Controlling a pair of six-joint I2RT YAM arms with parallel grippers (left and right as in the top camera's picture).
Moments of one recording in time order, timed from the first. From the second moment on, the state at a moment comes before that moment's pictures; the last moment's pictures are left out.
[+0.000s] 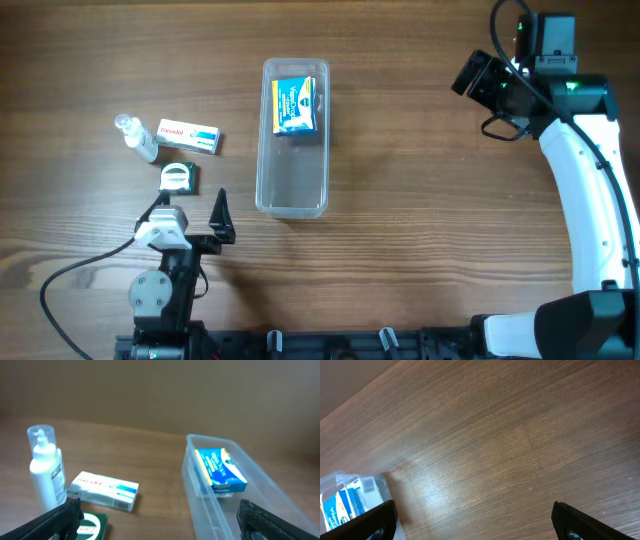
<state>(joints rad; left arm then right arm) -0.02 0.02 0.01 -0.06 0.05 -0.18 0.02 1.57 1.51 -0.93 0.02 0.52</state>
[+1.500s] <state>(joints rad) -0.01 1.16 1.09 -0.67 -0.08 -0.57 0.02 1.57 1.50 -0.94 0.02 0.52</state>
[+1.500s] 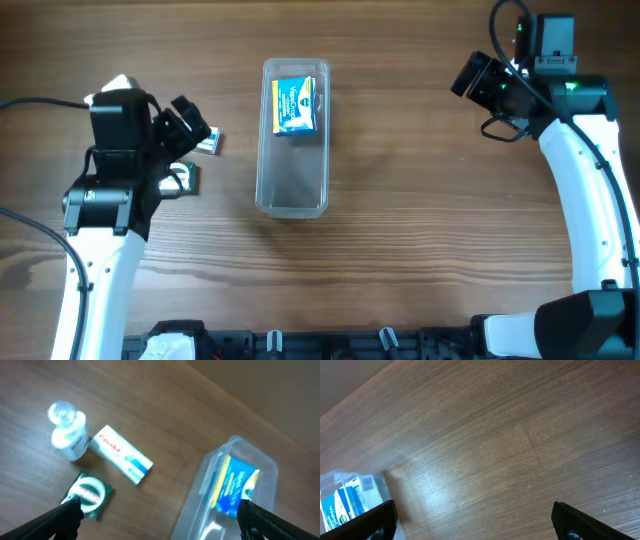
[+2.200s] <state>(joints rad) -0.01 1.76 1.09 -0.42 0.00 -1.26 0.02 1.57 1.50 -0.94 0.02 0.52</state>
